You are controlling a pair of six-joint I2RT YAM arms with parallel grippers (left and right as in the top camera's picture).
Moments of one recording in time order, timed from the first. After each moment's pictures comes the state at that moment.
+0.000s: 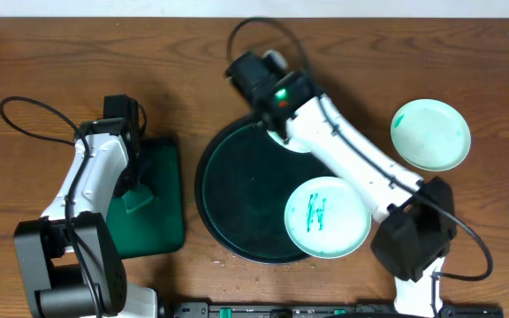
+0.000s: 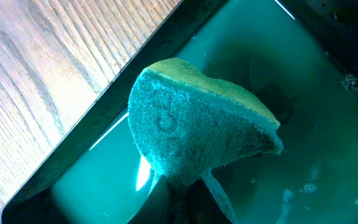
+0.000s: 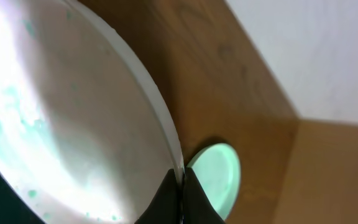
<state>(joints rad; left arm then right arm) 0.11 1.65 1.08 -0.94 -0.32 -0.79 0.67 2.04 1.91 -1.12 0.74 -0.05</state>
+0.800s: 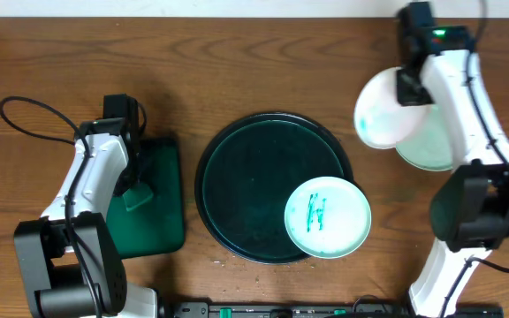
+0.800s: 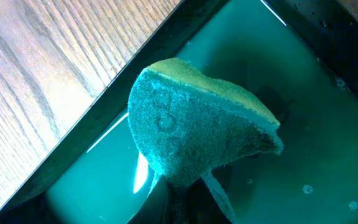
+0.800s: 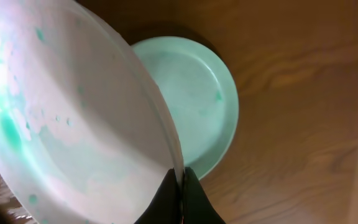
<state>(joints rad) 0.11 1.65 1.08 -0.92 -0.32 -0.79 0.05 2.04 1.91 -1.26 0.44 0.13</state>
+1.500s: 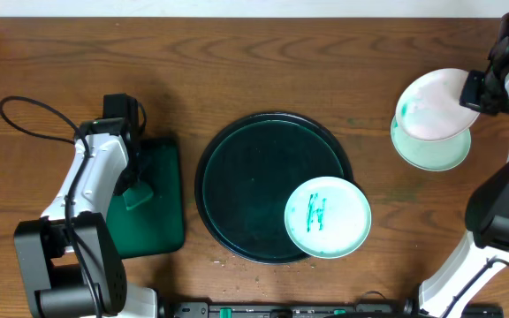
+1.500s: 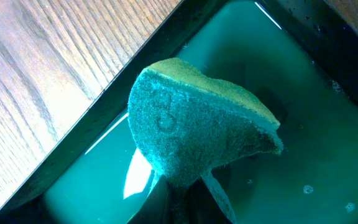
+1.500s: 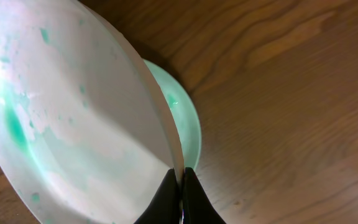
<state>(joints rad) 0.11 1.65 1.08 -0.91 -0.32 -0.79 -0.28 2.07 1.91 -1.20 0.20 0.15</state>
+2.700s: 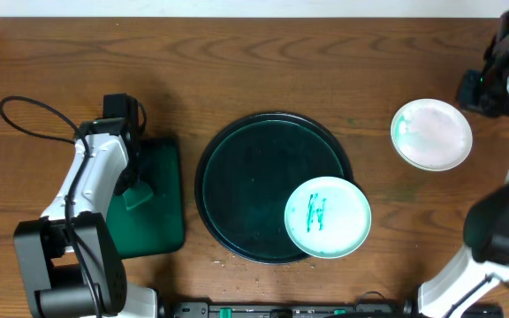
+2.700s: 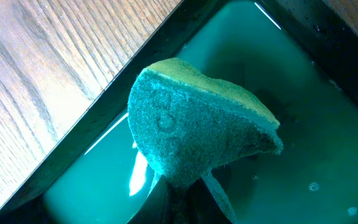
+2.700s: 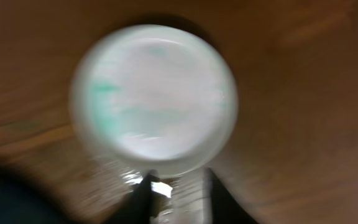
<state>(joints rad) 0.11 1.65 1.08 -0.91 -0.32 -0.79 -0.23 1.94 1.92 -1.30 0.10 0.16</state>
